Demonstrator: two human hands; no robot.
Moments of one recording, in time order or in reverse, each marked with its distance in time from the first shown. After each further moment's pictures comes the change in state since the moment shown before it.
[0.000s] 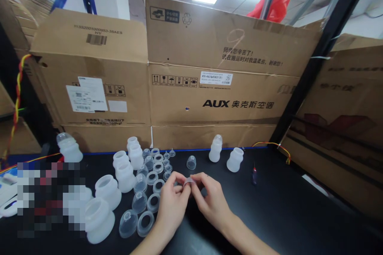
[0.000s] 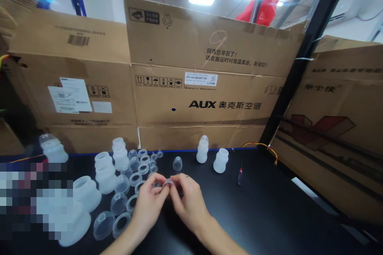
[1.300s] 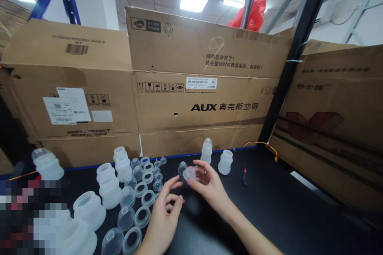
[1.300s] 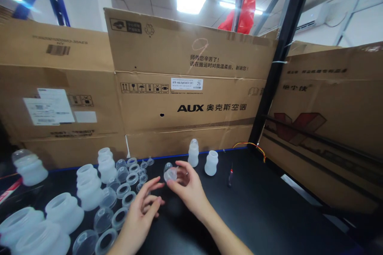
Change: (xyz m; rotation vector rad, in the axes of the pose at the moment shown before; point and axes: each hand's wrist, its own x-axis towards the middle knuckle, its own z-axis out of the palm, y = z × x) left_hand -0.005 -0.013 -0.006 0.219 -0.093 -0.020; right_hand 0.027 0.027 -0.028 0.650 0.067 0.268
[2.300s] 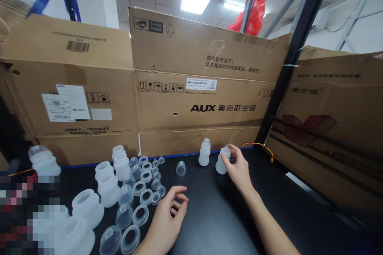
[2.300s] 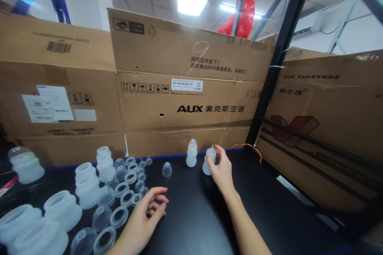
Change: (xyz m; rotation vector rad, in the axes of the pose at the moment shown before) left_hand -0.005 -0.002 0.006 0.138 -0.135 0.035; right_hand 0.034 0.005 -0.122 -0.731 0.573 -0.213
